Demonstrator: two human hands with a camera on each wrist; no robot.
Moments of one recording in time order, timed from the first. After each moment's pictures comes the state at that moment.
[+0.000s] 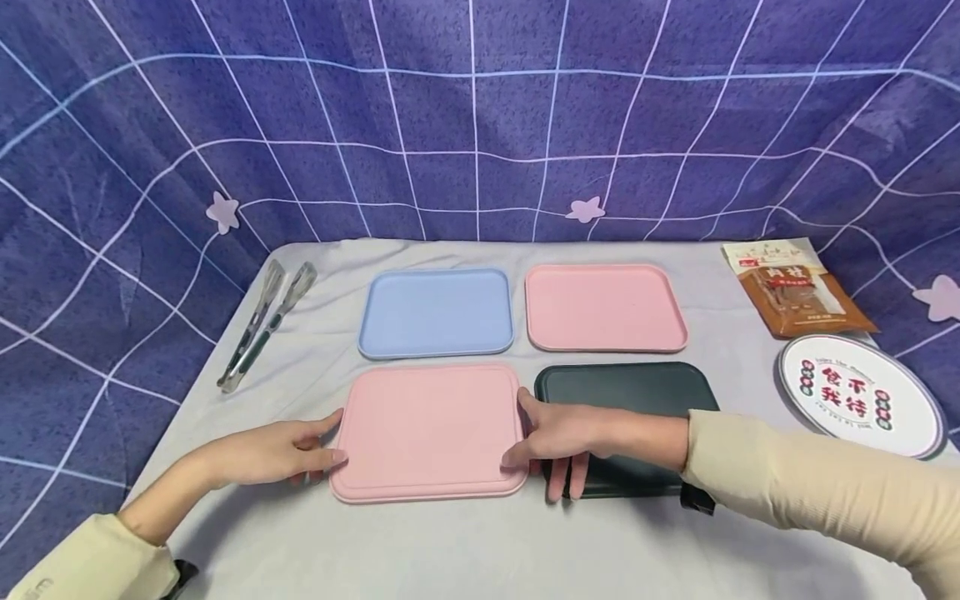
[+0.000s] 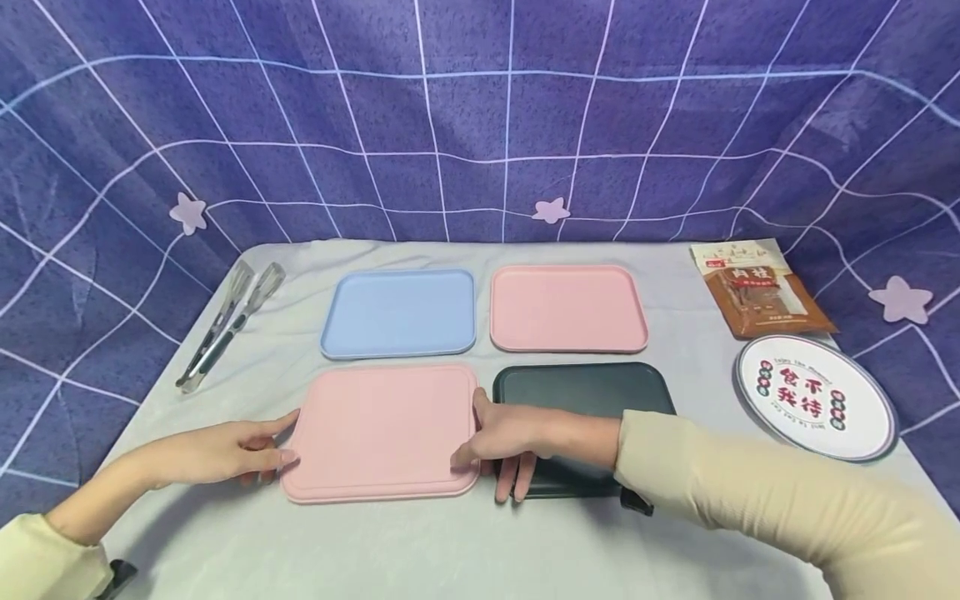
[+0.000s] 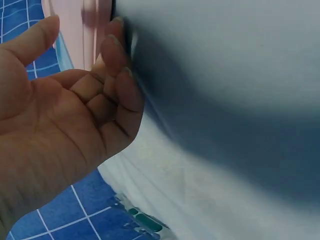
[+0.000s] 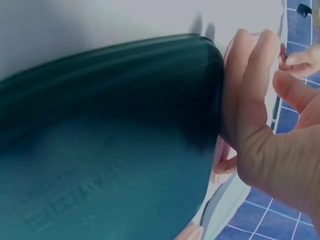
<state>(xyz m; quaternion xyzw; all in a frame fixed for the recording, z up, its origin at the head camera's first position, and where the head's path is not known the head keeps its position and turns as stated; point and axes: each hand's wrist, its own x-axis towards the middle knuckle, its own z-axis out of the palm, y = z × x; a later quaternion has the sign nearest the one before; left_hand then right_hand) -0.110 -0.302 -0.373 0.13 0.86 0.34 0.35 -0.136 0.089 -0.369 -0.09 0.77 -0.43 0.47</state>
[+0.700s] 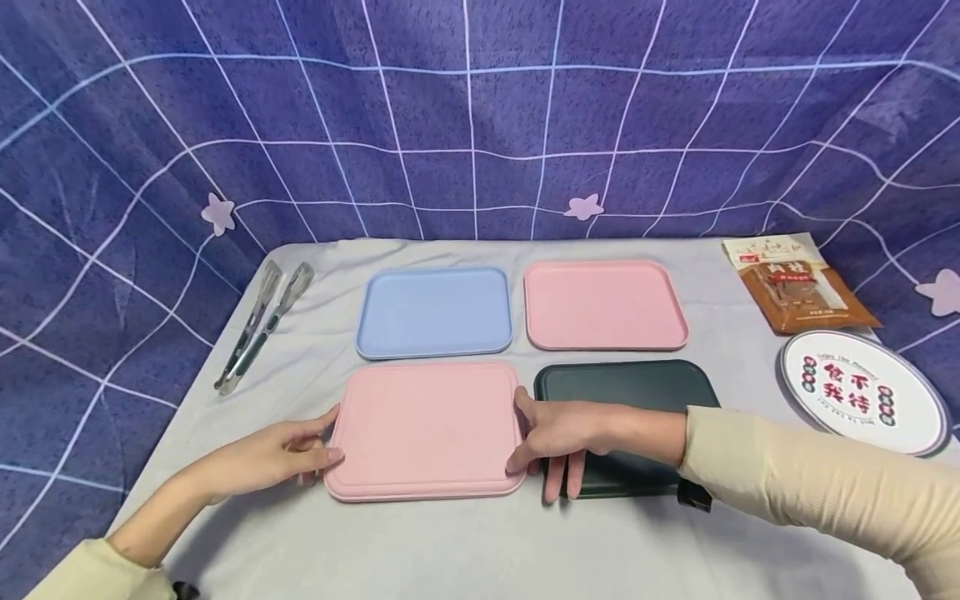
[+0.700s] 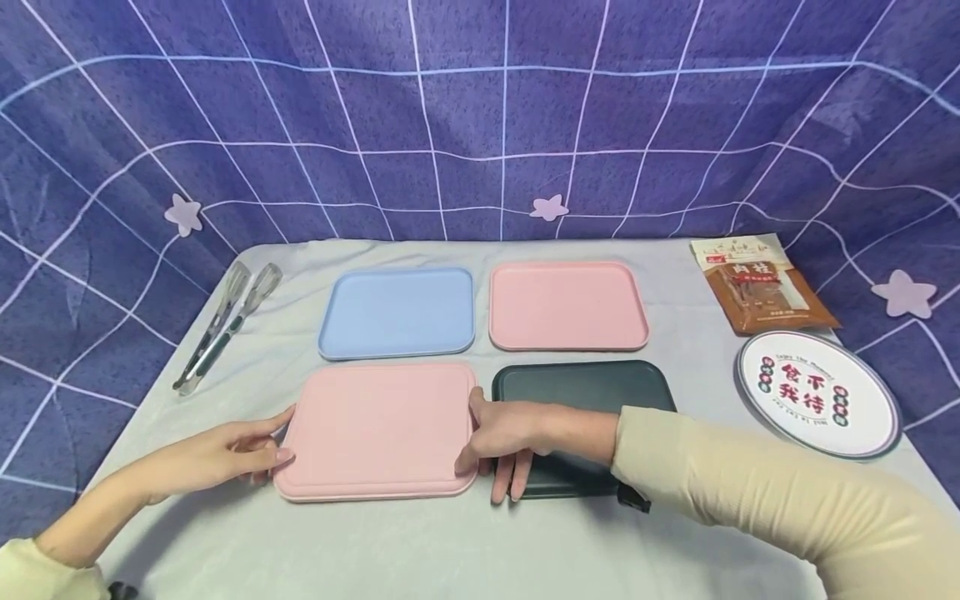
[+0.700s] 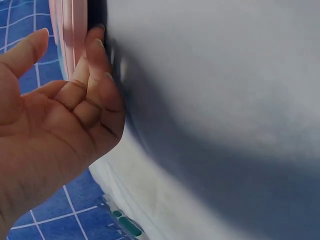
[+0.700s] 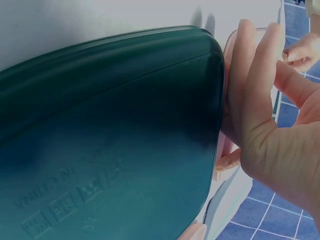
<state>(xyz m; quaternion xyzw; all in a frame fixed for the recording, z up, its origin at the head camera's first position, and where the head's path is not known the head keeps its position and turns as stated) -0.107 -0.314 -0.387 0.13 0.84 0.42 0.31 -0.142 0.089 -0.370 -0.09 0.77 -0.42 0.48</state>
